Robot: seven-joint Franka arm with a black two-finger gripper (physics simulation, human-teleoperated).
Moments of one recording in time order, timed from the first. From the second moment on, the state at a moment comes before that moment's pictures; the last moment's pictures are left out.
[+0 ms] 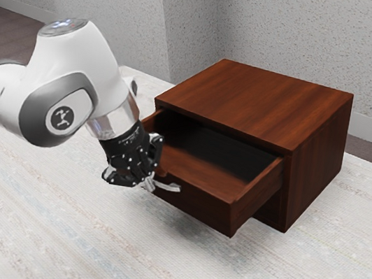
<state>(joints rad) 0.09 -0.23 -0.07 -2.07 -0.09 2.10 -1.44</state>
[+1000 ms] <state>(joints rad) 0.12 -0.46 -0.08 -2.28 -0.10 2.16 -1.45</state>
